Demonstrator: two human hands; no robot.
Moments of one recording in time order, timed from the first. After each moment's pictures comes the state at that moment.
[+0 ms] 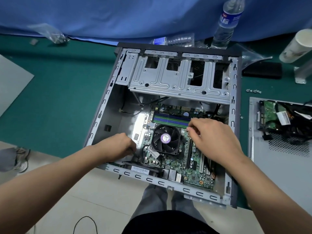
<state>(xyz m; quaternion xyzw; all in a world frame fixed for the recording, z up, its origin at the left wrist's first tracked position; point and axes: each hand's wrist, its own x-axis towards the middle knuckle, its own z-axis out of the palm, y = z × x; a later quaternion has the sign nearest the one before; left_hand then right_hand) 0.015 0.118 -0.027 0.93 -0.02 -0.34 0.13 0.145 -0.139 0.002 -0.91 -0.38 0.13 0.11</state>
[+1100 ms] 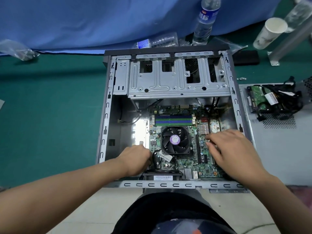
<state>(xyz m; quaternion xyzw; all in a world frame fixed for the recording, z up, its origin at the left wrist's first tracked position) 0.023 0.109 -0.034 0.92 -0.08 -0.38 0.08 0.084 -0.152 0.013 -0.95 -0.29 0.07 0.08</state>
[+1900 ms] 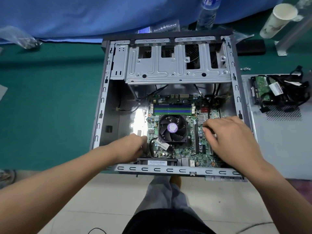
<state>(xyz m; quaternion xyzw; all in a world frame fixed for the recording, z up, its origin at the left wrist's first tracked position) 0.016 0.113 -0.031 0.90 -0.01 -0.41 0.18 0.085 -0.154 0.005 -0.95 -0.29 0.06 0.09</state>
